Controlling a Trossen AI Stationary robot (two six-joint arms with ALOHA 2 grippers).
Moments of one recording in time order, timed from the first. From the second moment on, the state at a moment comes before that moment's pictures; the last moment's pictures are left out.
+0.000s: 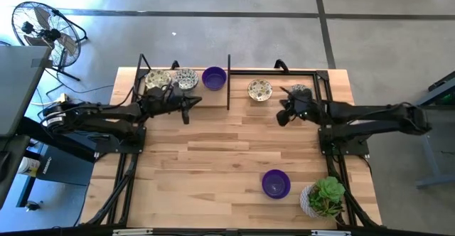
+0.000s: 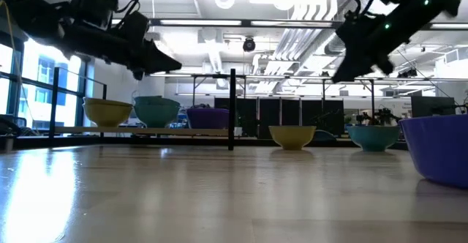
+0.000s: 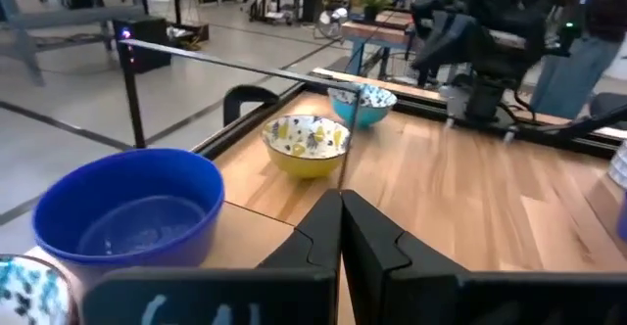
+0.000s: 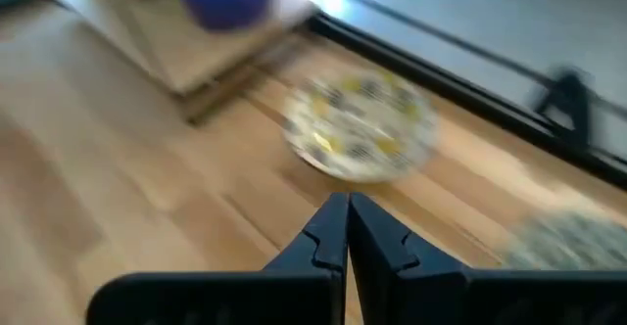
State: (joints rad) left arm 0.43 1.06 0.29 0.69 0.09 -0.07; right arm -0.17 0.89 0.51 -0.26 0.49 0.45
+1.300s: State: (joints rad) left arm 0.43 1.06 0.23 0.69 0.26 -0.10; right arm -0.90 0.97 0.41 -0.57 0.34 0.94
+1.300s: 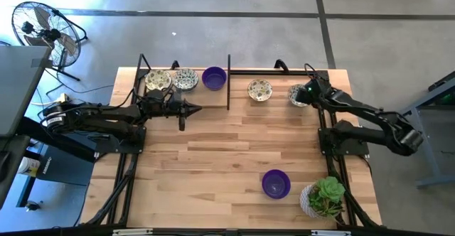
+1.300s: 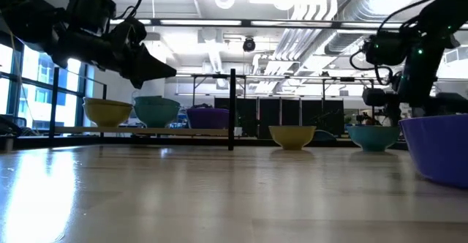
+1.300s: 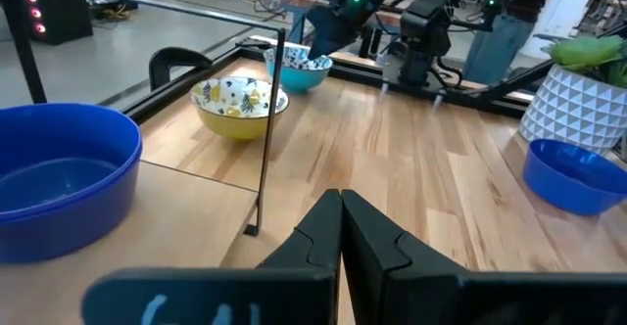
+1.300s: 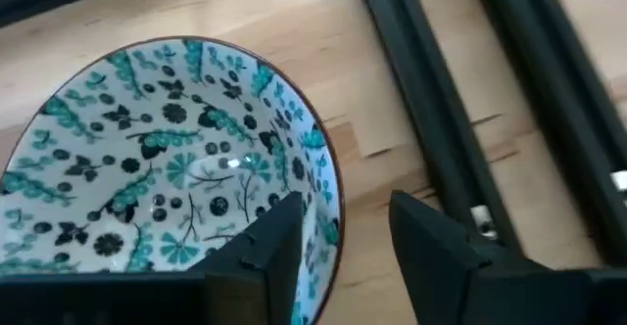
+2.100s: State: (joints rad) left arm 0.43 1.06 0.23 0.69 0.27 -0.10; right arm -0.91 0.94 0.41 -0.39 0.19 0.86
